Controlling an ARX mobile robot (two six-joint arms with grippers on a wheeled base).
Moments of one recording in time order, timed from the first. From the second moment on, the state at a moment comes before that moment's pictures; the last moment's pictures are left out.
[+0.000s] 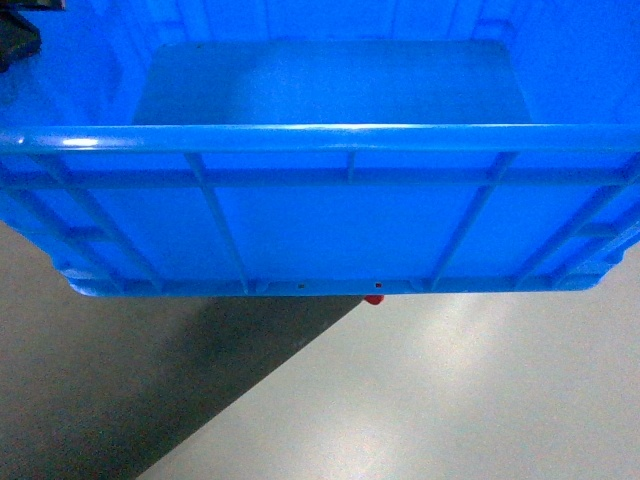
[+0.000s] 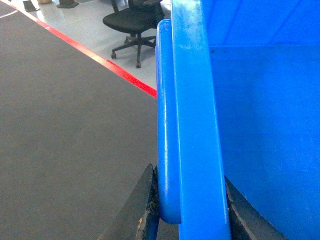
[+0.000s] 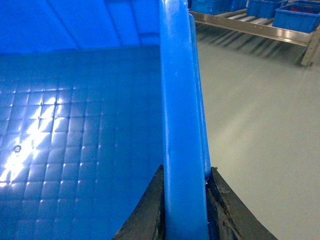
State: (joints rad) left arm -0.16 1.40 0.83 0.35 -0.13 -0.03; right arm 0.17 1.38 0.80 0.35 0.10 0.11
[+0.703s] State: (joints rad) left arm -0.16 1.40 0.83 0.35 -0.13 -0.03; right arm 0.17 1.38 0.80 0.35 0.10 0.11
